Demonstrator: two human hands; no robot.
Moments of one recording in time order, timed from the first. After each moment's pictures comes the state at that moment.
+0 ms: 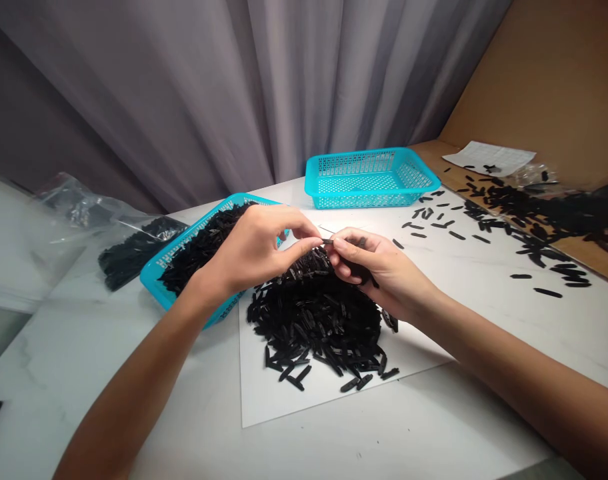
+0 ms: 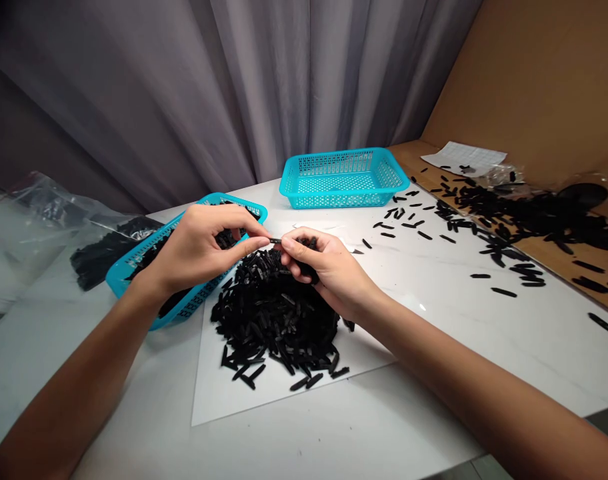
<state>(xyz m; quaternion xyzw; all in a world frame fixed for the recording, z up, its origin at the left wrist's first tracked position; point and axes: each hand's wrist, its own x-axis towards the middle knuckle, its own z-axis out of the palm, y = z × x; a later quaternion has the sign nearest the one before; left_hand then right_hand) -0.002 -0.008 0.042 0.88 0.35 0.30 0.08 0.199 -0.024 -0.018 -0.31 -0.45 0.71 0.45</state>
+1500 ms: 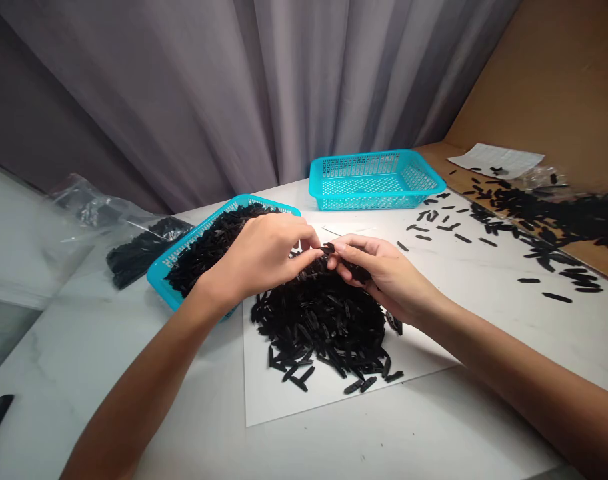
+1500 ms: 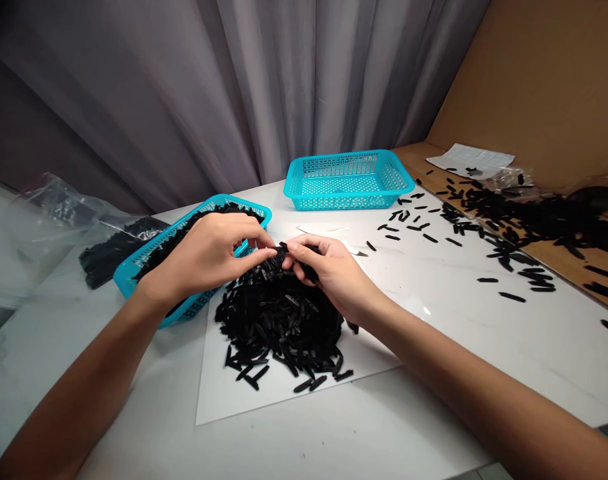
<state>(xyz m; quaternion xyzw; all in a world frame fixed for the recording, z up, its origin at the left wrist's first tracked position) -0.003 -0.012 0.038 0.90 0.39 0.18 0.04 0.196 -0.026 -0.016 -0.37 -0.48 0.67 0.43</state>
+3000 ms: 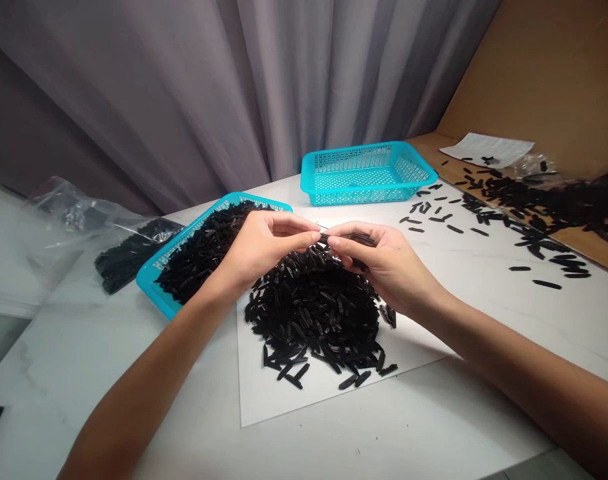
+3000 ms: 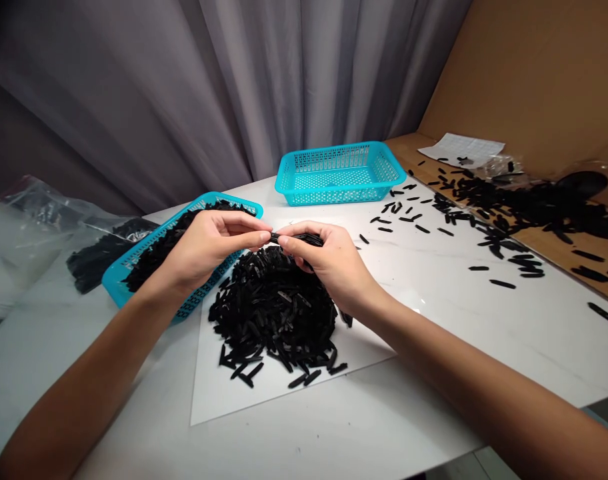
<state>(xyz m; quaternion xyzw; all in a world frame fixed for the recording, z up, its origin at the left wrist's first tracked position) 0.009 -0.003 0.023 0.67 0.43 0.38 0.46 0.203 -0.024 -0.016 -0.38 -0.51 0.60 0.49</state>
